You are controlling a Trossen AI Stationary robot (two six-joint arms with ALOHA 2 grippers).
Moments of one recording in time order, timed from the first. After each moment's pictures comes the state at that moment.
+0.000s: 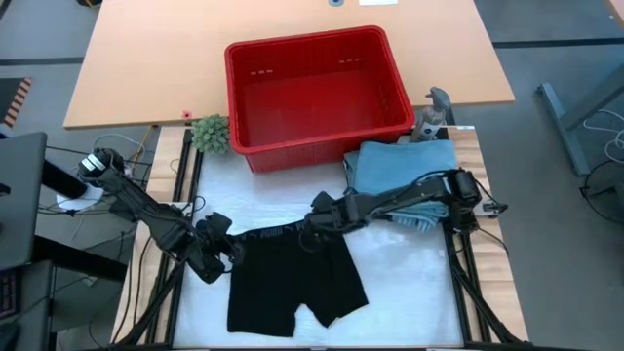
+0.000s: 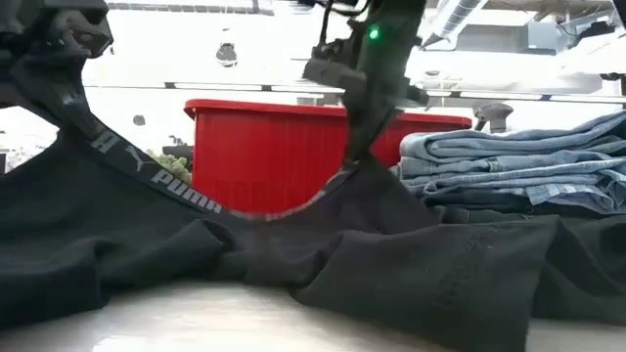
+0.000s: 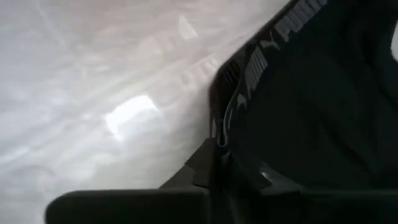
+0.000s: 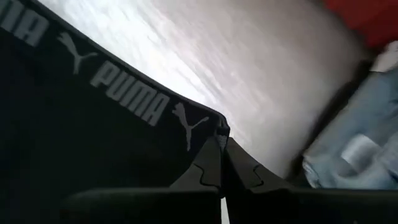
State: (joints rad) left arm -0.68 1.17 0.74 -0.84 -0.60 -1.69; right arm 0.16 1.95 1.60 -0.98 0.45 0.81
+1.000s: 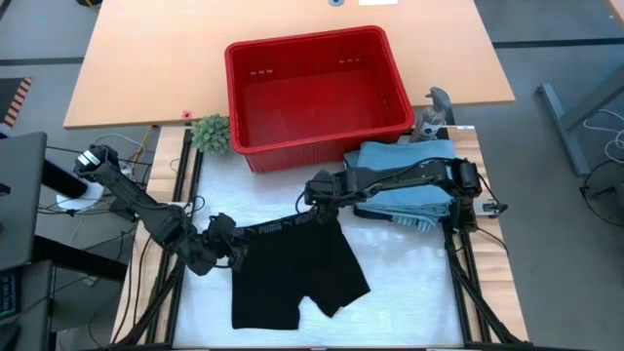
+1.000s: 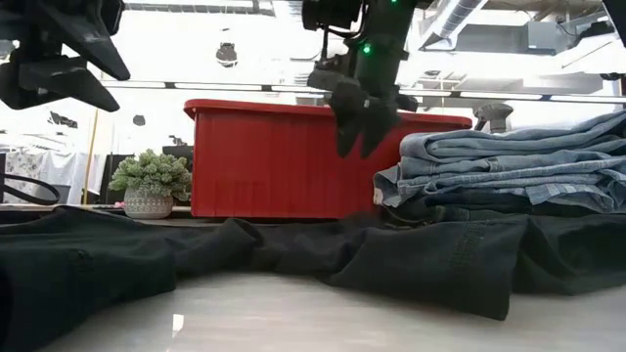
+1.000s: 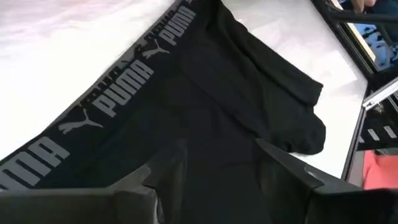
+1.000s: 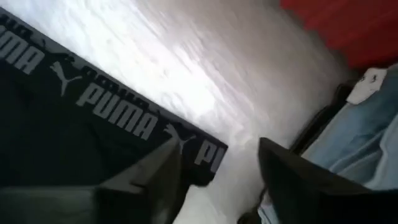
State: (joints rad) left arm -0.66 1.04 0.65 -0.48 -0.62 -1.40; right arm -0.01 1.91 1.60 -0.97 0.35 0.67
